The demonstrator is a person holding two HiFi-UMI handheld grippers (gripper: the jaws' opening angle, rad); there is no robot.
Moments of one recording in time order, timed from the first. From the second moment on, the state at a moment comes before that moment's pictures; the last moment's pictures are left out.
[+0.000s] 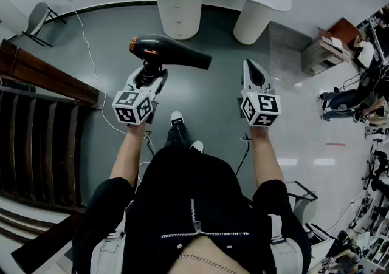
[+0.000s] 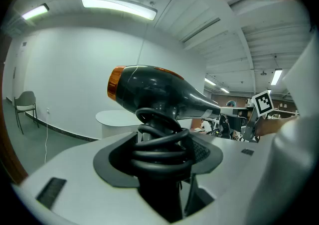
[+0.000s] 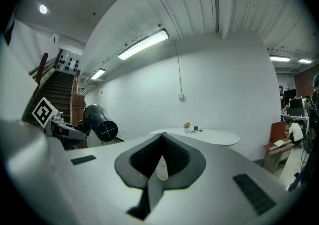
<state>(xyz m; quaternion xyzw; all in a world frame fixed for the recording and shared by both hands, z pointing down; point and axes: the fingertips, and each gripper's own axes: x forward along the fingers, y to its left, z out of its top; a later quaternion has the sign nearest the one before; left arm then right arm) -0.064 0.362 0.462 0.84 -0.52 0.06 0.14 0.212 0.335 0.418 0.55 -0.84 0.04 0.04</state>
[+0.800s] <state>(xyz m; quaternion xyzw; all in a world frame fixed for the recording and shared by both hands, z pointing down) -0.075 0.316 0.479 0.85 -0.51 0.06 0.16 0.192 0.284 0.438 0.54 -0.84 0.07 0.05</state>
